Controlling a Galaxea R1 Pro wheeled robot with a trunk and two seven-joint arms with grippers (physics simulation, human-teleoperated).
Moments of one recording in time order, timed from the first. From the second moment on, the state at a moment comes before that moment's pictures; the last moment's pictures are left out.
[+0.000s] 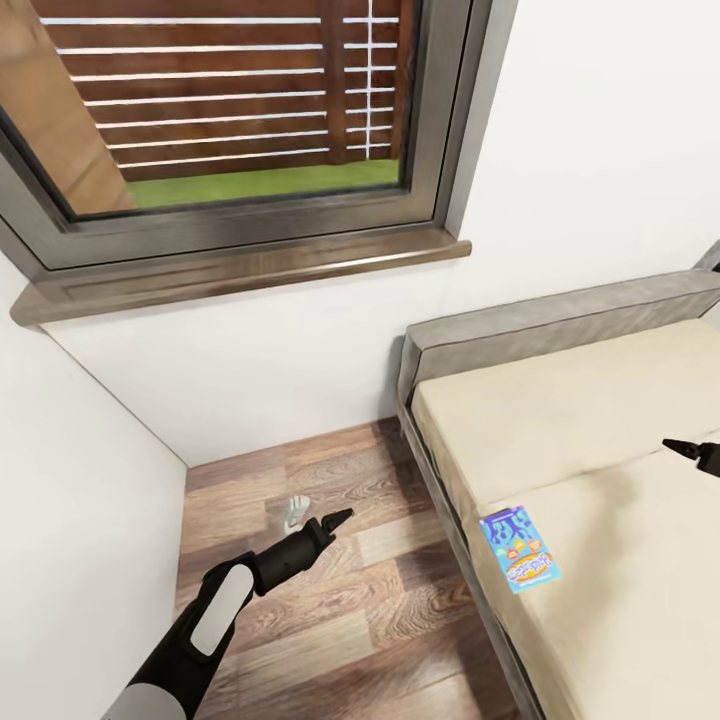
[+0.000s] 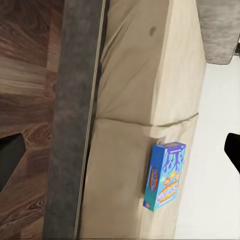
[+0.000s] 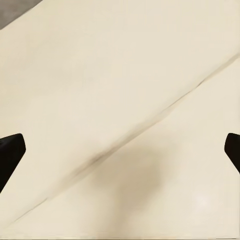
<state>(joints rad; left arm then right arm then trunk) -0.47 -0.05 -0.12 -0.89 0.91 0.56 -0.41 -0.73 -0.60 -0.58 -0.93 -0.07 0.72 0.60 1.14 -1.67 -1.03</state>
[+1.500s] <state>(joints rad) -0.47 -0.07 -0.15 -0.83 0.91 0.56 -0.41 -0.64 -0.56 -0.58 -1.15 -0.07 0.87 0.60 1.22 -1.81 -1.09</state>
